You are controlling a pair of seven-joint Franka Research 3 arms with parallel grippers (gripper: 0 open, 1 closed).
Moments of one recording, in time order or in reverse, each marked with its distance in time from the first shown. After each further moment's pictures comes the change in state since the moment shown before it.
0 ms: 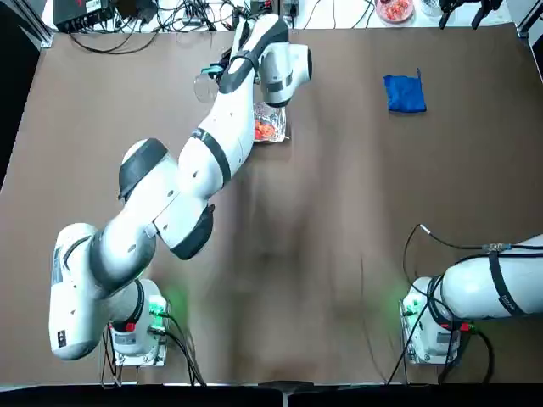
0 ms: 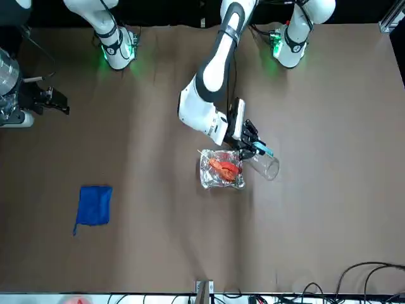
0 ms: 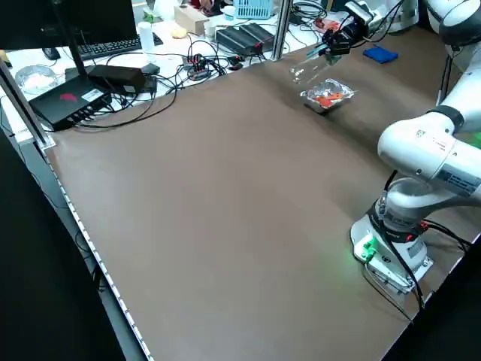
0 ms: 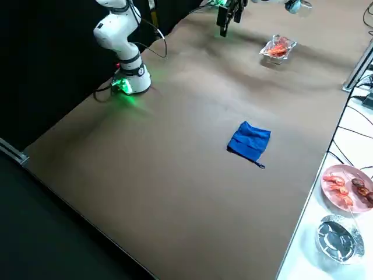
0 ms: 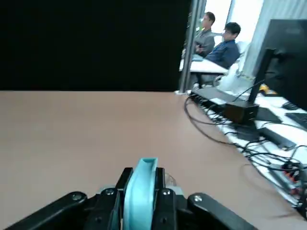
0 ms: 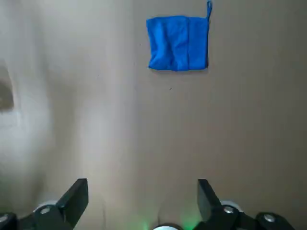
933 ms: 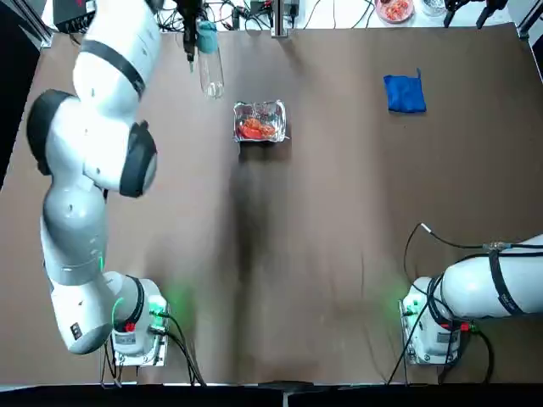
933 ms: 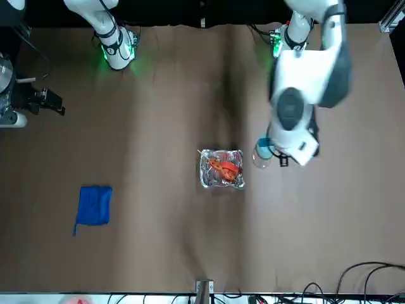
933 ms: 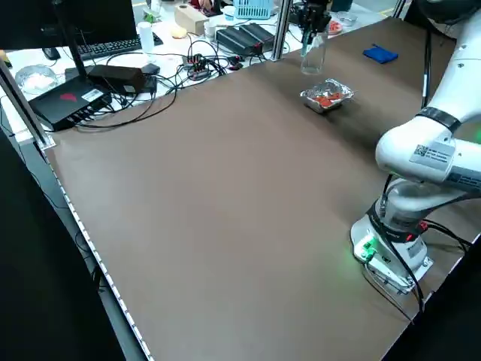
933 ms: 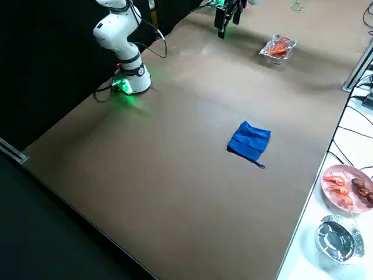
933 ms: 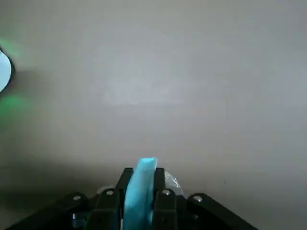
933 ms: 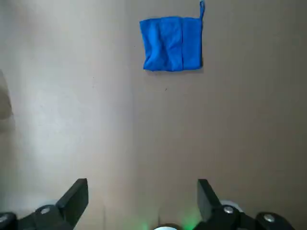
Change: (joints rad) left arm 0.338 -0.336 0.055 0.011 -0.733 -0.006 0.335; right arm -0.022 0.000 -0.002 0.002 0.000 0.001 0.000
